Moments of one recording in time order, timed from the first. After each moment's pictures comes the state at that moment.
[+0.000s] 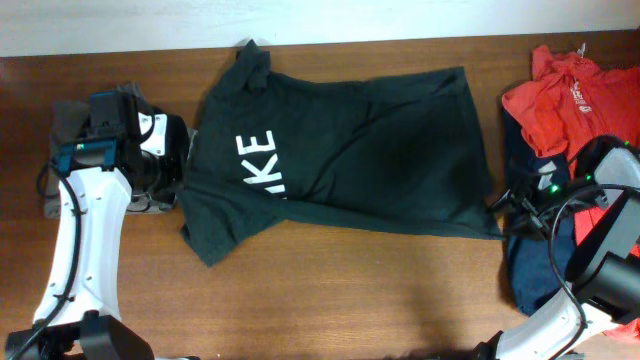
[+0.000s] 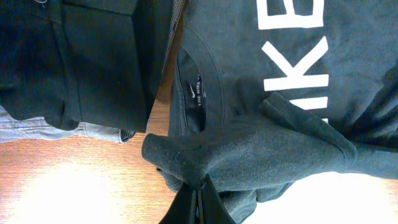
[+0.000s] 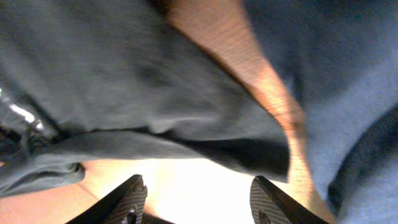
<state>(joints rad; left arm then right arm) 0.12 1.59 1.39 -1.03 0.10 0.04 -0.58 1.99 1.31 -1.23 -0.50 0.02</state>
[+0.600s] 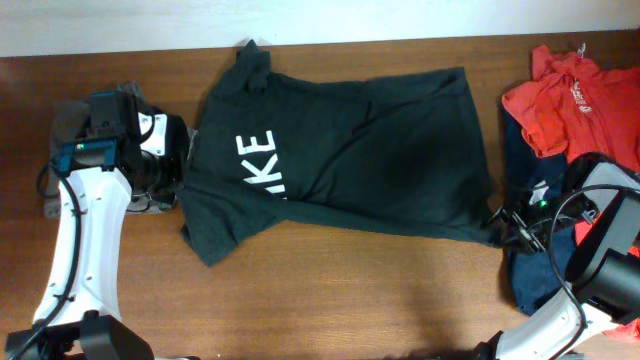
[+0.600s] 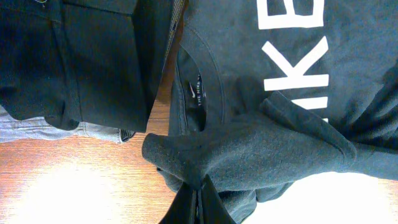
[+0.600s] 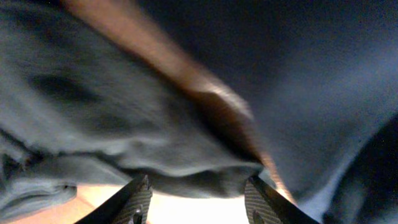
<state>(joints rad) 0.12 1.59 1.39 -1.03 0.10 0.04 -0.58 1.99 1.19 -1.12 -0.47 0.10</state>
